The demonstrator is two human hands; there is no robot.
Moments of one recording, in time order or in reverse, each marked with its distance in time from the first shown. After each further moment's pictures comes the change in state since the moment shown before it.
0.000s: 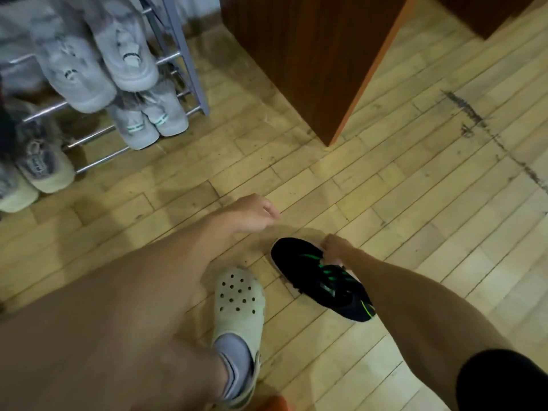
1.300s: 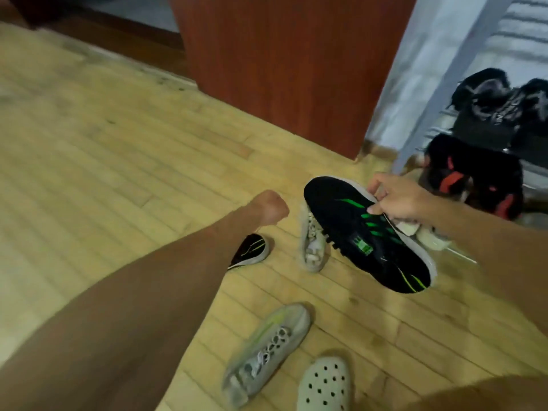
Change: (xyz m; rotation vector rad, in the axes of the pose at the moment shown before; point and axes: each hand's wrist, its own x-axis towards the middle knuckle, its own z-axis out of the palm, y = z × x) left_hand -0.389 -0.474 -0.087 -0.887 0.938 -0.601; right_hand -0.296 -0.607 0.084 -0.490 0.084 -1.118
